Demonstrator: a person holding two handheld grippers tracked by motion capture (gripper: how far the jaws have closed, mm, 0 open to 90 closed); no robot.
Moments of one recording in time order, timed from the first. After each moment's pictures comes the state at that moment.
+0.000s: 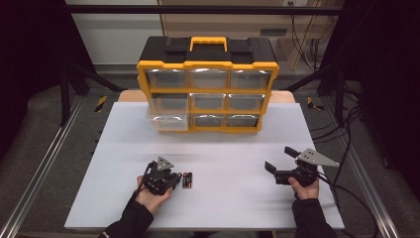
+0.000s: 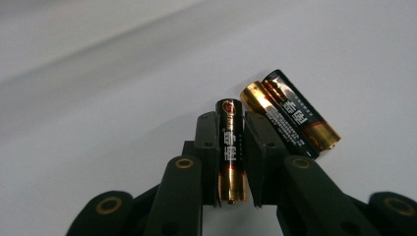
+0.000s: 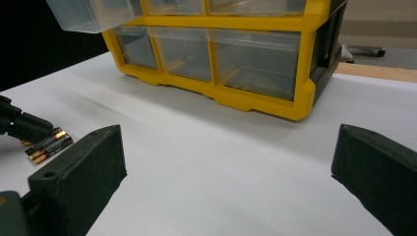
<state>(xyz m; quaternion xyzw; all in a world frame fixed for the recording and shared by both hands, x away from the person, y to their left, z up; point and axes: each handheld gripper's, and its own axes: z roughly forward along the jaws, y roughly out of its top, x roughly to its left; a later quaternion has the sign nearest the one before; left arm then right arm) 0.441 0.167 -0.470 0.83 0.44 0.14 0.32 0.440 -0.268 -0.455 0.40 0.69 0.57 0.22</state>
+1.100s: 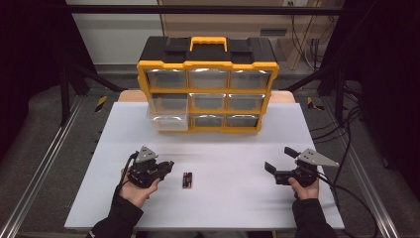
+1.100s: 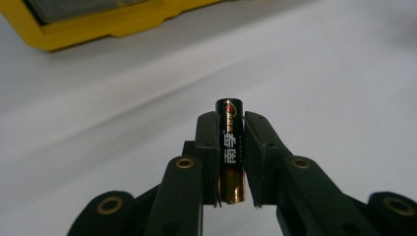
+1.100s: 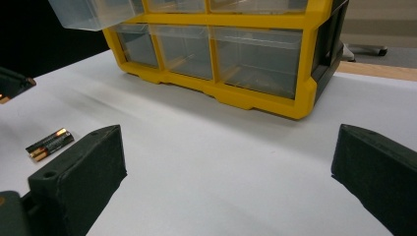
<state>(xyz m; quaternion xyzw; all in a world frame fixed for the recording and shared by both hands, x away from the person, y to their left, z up) 0.438 0.197 -0.415 0.80 0.43 0.15 0.39 0.440 -0.268 -0.455 0.40 0.69 0.56 0.21</state>
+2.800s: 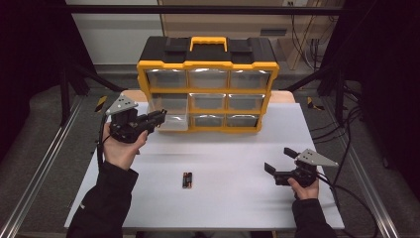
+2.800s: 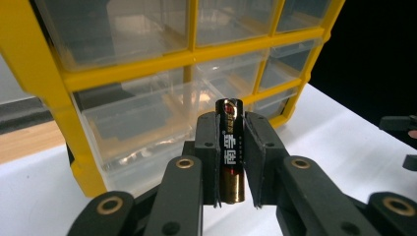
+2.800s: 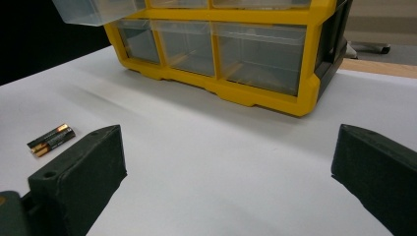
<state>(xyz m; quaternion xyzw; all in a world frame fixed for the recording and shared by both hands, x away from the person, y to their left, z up) 0.480 0.202 -0.282 0.74 0.40 0.21 0.50 0.440 -0.268 -0.456 0.40 0.70 0.56 0.21</state>
